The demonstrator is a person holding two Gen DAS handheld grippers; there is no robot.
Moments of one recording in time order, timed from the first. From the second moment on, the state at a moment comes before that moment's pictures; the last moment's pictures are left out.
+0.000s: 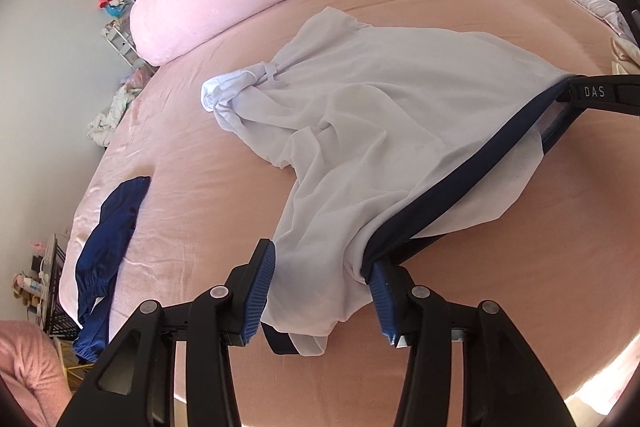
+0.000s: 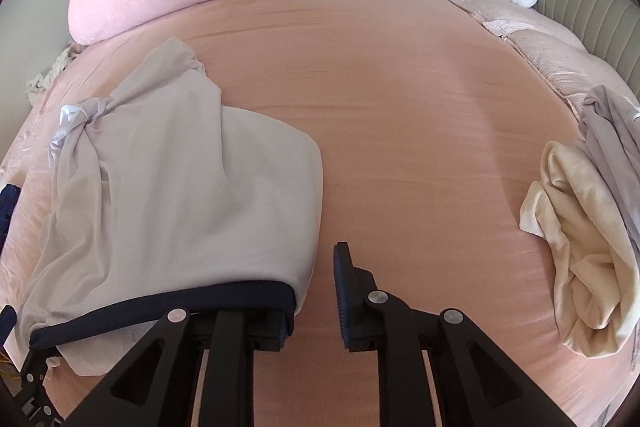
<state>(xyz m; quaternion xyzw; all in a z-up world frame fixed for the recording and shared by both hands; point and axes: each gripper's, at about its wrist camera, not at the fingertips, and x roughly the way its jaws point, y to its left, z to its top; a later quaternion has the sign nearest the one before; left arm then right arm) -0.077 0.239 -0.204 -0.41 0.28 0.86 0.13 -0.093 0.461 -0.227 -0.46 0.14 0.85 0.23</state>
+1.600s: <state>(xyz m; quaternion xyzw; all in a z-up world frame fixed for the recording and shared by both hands) -0.052 0.182 -0.225 -0.54 0.17 0.81 0.16 0.002 0.430 -0.211 -0.44 0.20 0.82 0.30</state>
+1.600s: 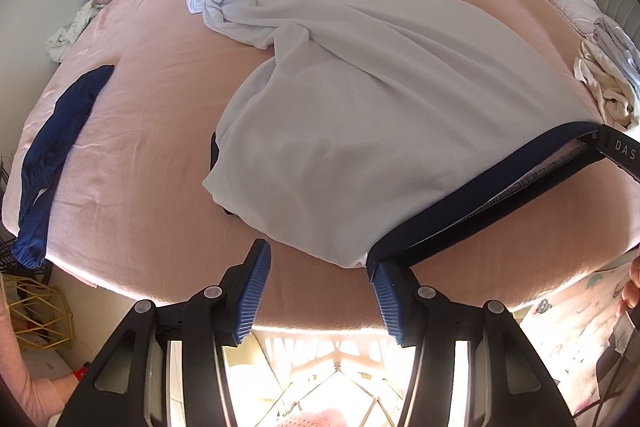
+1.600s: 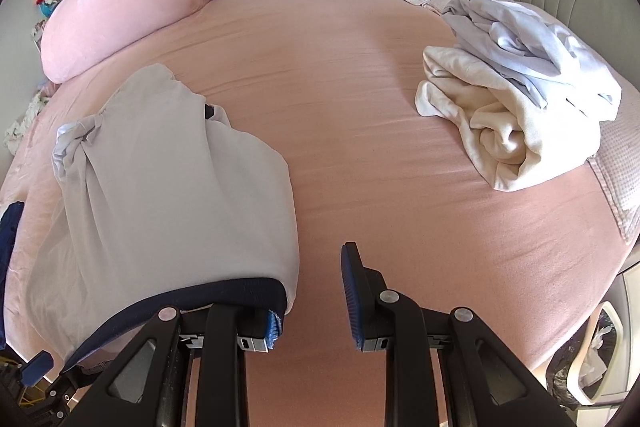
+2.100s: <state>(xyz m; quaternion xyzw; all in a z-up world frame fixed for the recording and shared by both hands) -0.073 0.146 -0.220 -0.52 0.18 0.83 0.10 0.011 0.383 -0.219 -0.47 0.18 0.82 0.26</state>
